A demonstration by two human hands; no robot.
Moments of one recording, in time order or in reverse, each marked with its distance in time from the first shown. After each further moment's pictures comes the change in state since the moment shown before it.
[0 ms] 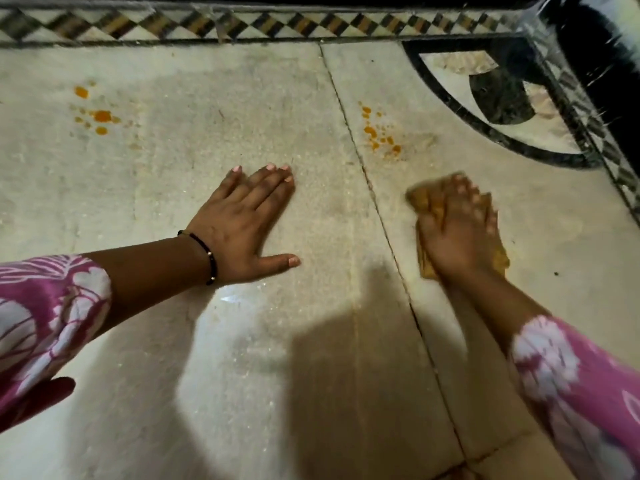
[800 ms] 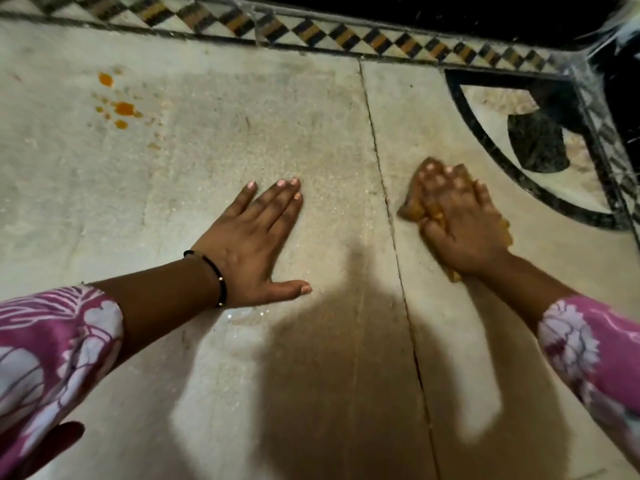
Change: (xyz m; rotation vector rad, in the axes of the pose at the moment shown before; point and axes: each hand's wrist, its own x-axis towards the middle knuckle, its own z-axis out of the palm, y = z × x) left_hand 0.005 -0.001 0.003 0.001 -0.030 -0.096; right_hand 0.084 -0.009 -0.017 -0.162 -0.147 -0.553
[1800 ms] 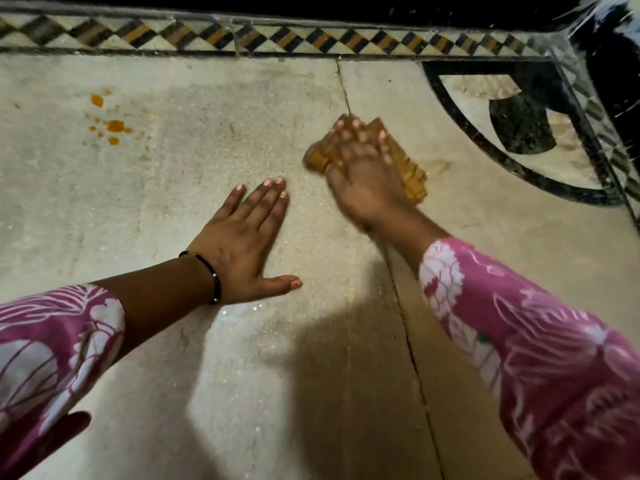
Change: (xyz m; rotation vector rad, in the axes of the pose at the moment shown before) left_hand 0.001 0.003 -0.001 0.047 -0.022 -0.007; right_hand 0.070 -0.099 0.005 0.153 0.122 0.014
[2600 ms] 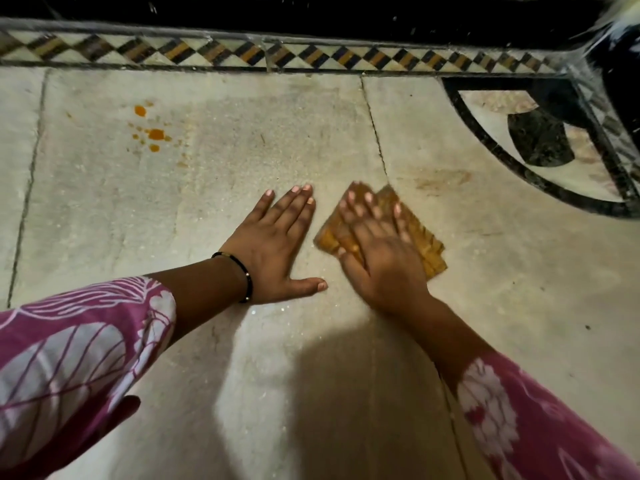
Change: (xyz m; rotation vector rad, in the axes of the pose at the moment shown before) left_hand 0.000 -0.003 0.000 -0.020 -0.001 -0.006; right_hand -0.094 -0.031 0.017 0.064 0.072 -0.126
